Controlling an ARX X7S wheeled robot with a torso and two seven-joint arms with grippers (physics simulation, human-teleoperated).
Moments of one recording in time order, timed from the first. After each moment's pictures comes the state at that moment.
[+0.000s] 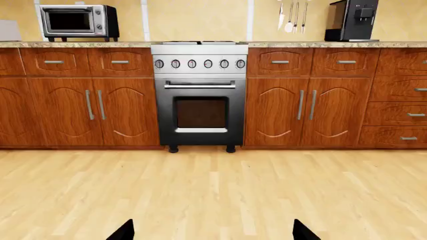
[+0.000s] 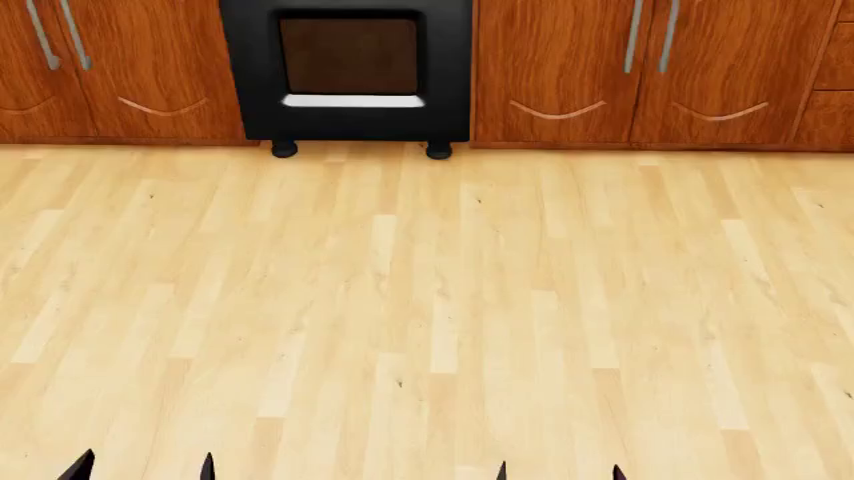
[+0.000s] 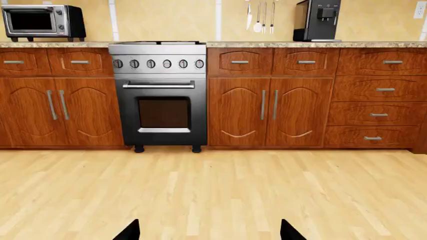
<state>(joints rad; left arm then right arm) 0.00 0.00 0.00 0.00 0.00 0.00 0.00 0.00 0.00 0.00 0.00 0.00 0.00 0.00</state>
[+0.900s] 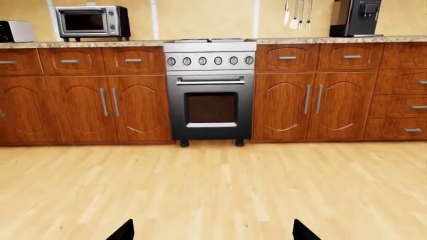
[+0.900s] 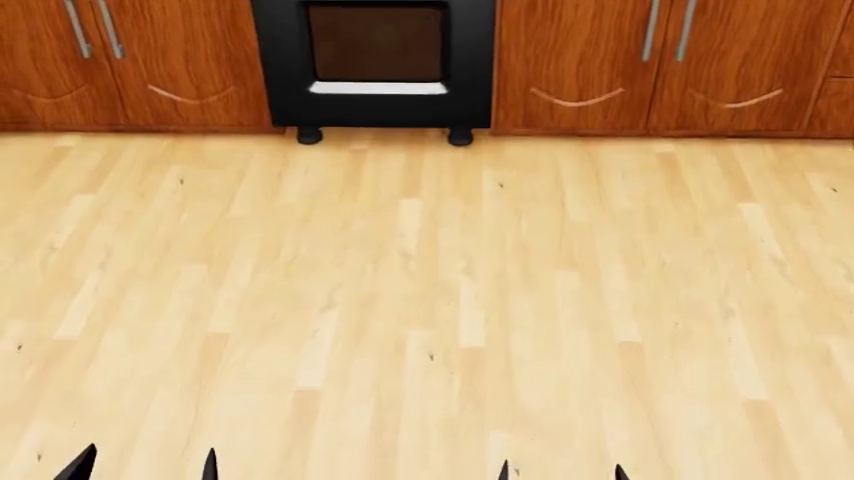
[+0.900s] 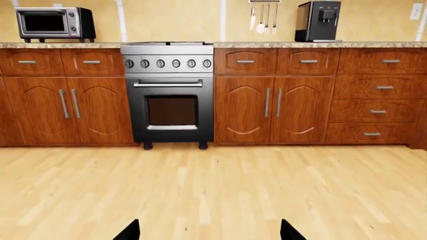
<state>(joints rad) -0.02 -0.08 0.10 0.02 -0.06 -0.04 -0.10 0.00 0.08 -0.09 0.00 0.08 0.00 0.10</state>
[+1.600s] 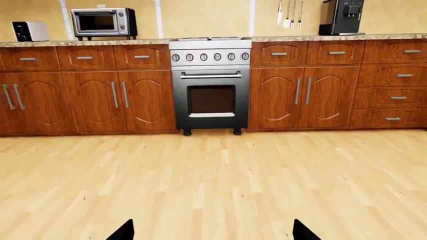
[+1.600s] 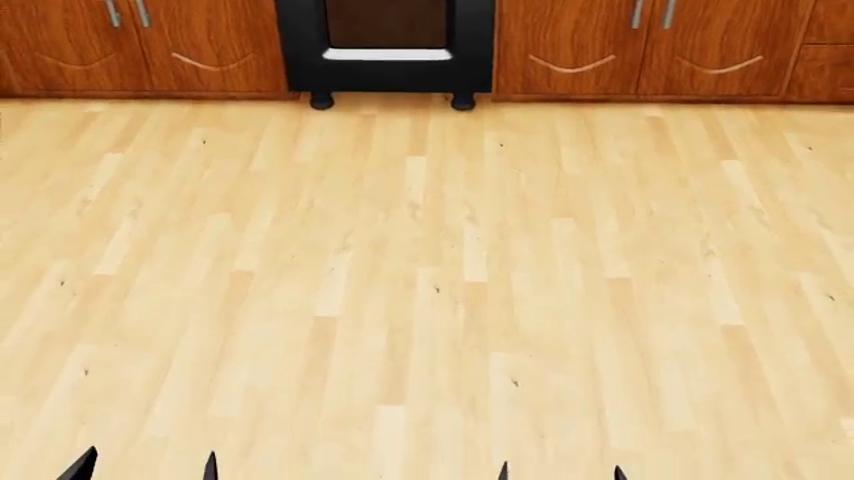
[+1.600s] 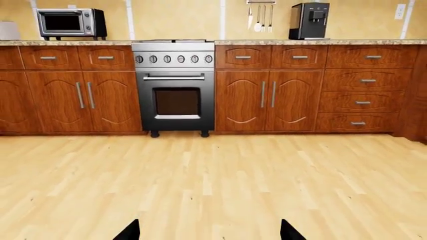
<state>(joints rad) -0.02 -0.12 0.14 0.02 -0.10 -0.03 -0.14 0.01 0.11 -0.13 0.00 0.12 0.00 0.14</state>
